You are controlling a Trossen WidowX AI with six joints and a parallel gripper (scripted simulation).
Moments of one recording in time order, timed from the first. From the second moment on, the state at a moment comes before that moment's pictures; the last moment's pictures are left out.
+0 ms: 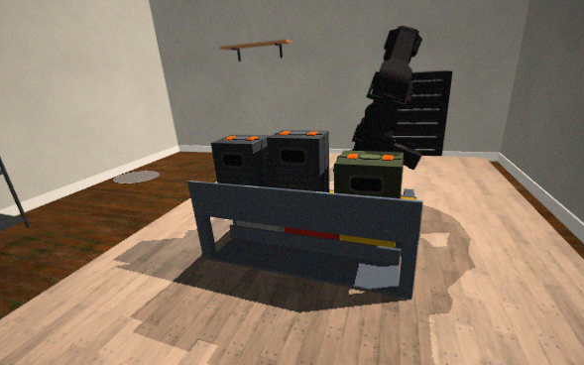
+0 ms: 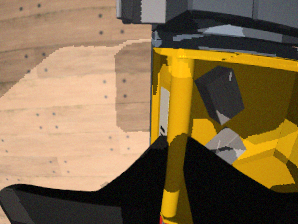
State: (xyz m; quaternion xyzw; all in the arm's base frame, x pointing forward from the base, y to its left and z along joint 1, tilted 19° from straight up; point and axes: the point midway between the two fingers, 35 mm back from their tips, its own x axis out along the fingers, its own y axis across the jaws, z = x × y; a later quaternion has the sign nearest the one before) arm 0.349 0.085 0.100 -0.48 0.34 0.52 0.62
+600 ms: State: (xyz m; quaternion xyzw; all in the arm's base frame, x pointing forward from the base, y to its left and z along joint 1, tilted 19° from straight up) arm 0.316 0.083 0.097 -0.48 0.34 0.52 0.62
